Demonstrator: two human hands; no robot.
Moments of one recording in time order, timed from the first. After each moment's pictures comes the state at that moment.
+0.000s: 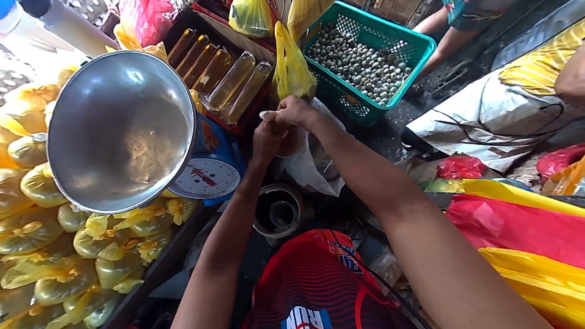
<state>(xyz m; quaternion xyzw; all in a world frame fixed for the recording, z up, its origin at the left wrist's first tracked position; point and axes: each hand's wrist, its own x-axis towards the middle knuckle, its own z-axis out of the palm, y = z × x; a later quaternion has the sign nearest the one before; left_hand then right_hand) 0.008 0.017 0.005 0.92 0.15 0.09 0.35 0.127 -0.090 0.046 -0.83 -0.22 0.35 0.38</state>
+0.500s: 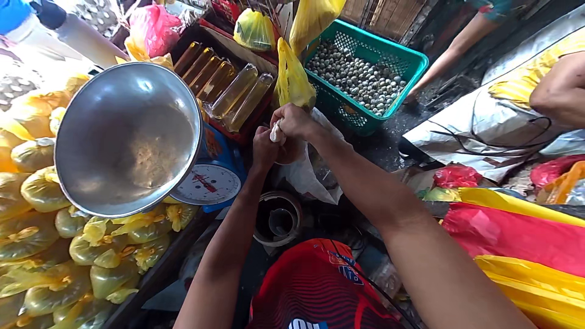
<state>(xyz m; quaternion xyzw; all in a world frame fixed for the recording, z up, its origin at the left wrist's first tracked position) 0.007 0.024 -0.004 0.90 0.14 0.14 0.38 0.115 -0.088 0.066 -0.82 -0.28 0.30 0.39</state>
